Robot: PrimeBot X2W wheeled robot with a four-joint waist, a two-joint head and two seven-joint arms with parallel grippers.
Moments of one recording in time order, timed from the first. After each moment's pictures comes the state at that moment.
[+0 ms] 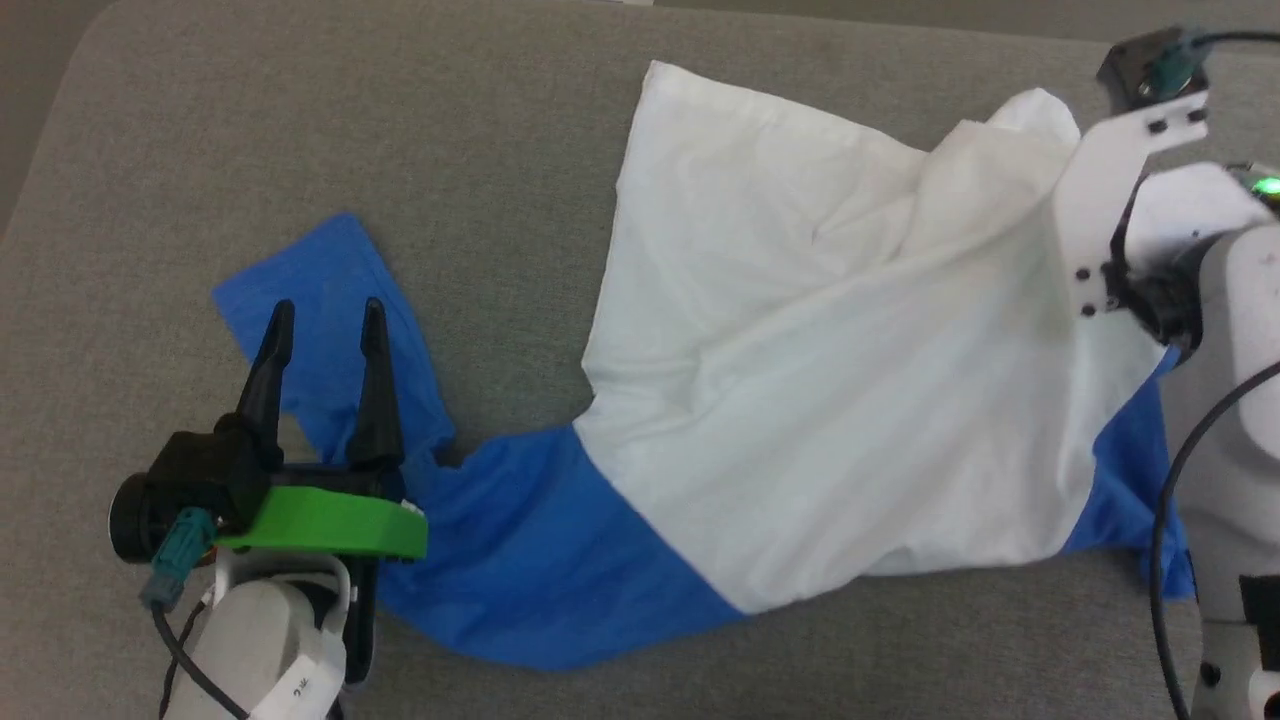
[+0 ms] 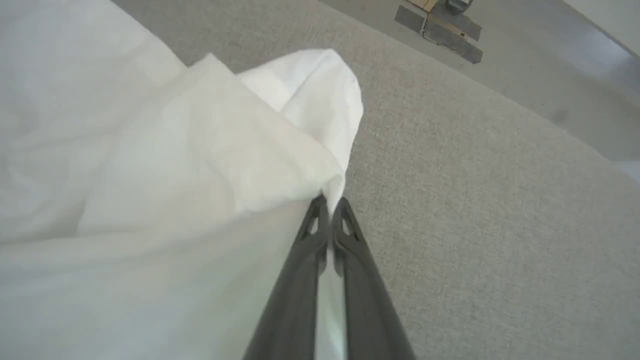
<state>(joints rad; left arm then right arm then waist) -0.18 0.24 -0.17 -0.02 -0.34 0.10 -0.25 -0.75 -0.18 0.00 0.35 -0.08 0.13 0.87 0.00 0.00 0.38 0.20</state>
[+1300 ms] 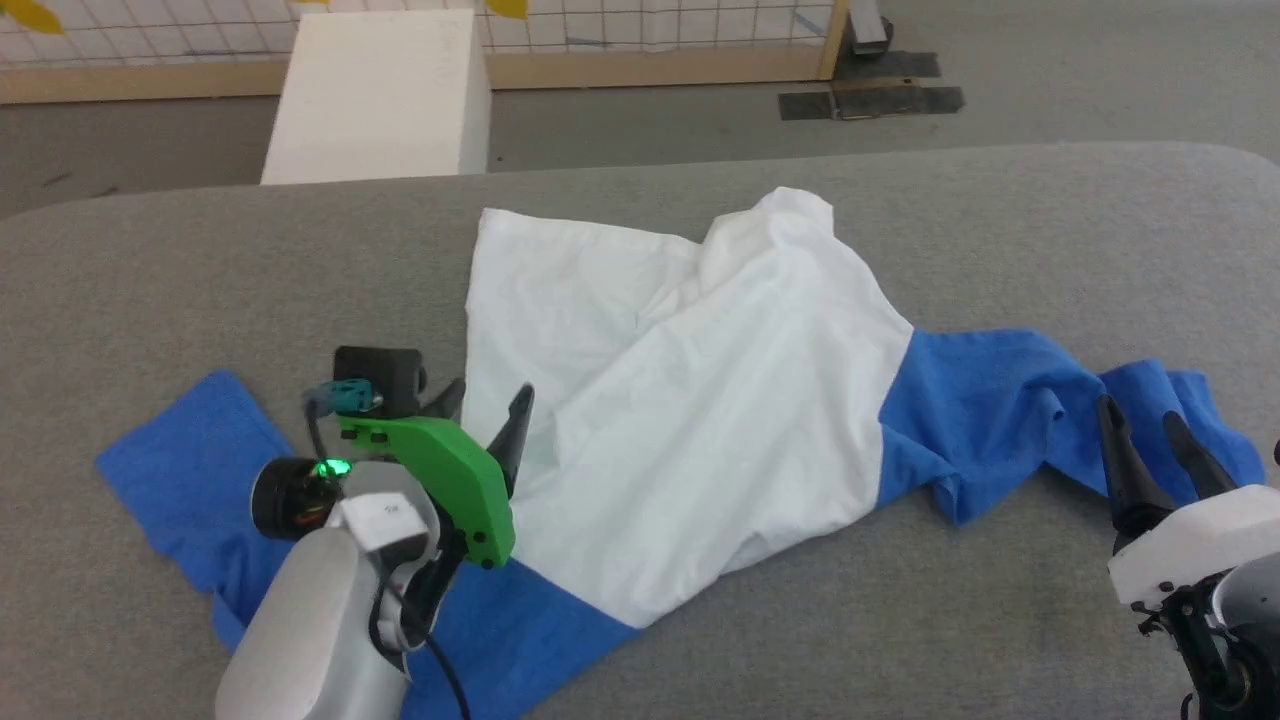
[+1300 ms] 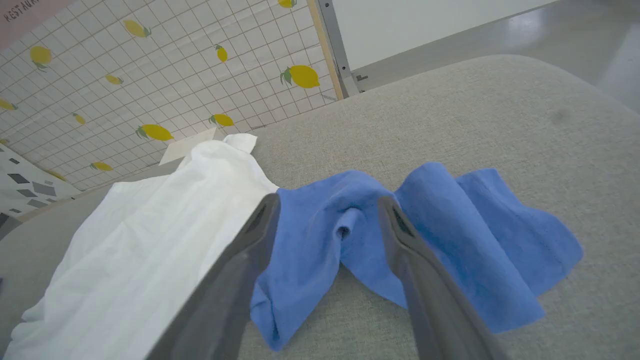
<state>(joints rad) -0.32 0.18 -0.25 0.17 -0.43 -0.02 0.29 -0.09 -0.05 -0.27 -0.01 0.37 0.13 0.29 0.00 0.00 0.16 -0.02</state>
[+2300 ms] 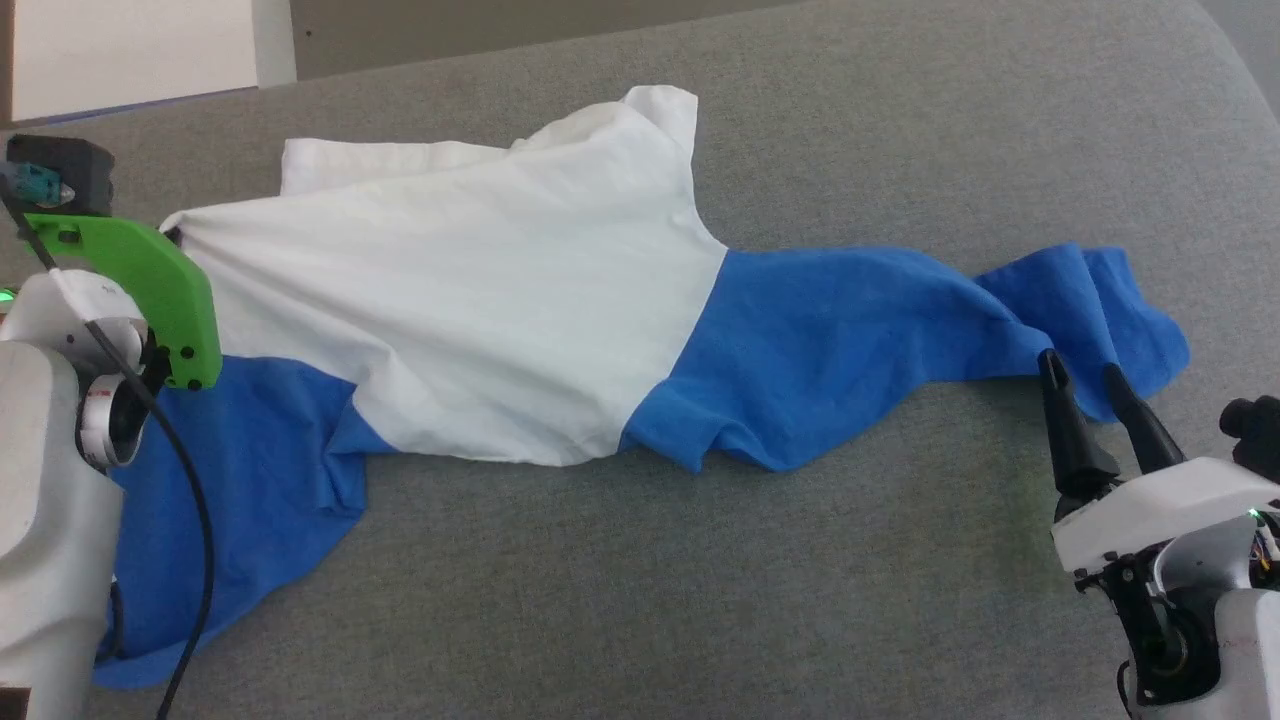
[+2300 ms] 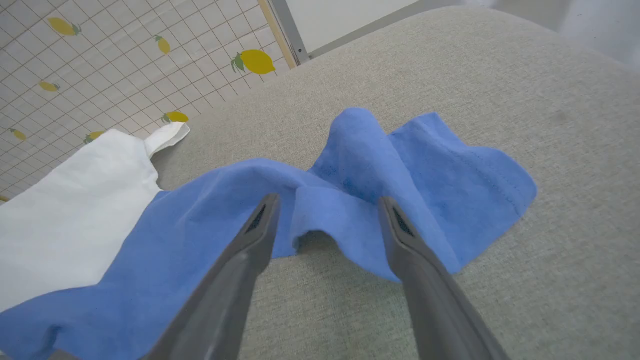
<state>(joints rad) -0.63 0.51 -0.17 0.36 -0.38 -0.01 0.50 -0.15 -0.05 -0.16 0.06 0.44 0.13 0.15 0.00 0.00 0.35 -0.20</state>
